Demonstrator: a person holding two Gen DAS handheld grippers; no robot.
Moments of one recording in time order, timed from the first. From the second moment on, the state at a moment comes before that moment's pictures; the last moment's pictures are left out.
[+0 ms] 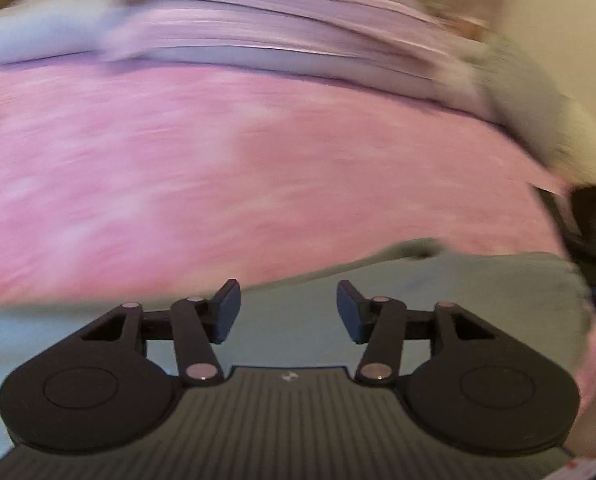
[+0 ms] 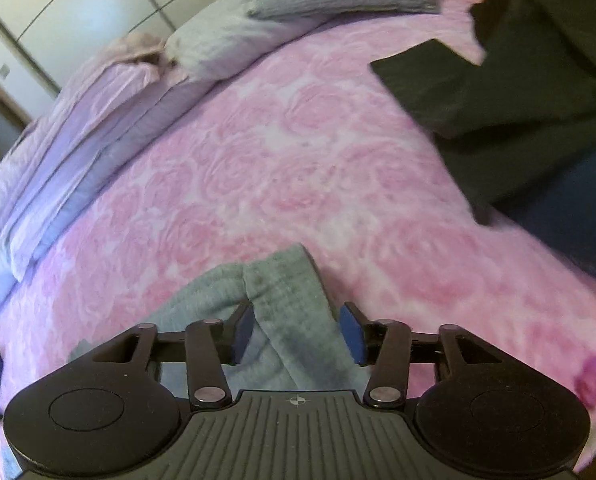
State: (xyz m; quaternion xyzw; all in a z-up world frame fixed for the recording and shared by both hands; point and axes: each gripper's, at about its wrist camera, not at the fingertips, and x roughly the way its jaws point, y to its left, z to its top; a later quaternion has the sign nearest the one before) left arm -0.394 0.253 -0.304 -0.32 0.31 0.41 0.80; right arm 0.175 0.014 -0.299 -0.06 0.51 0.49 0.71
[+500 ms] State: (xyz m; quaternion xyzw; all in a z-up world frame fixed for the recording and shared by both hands) left arm -0.232 0.296 -0.367 -0.29 0.35 0.28 0.84; right arm 0.187 0.046 -0.315 -0.11 0.45 0.55 0.70
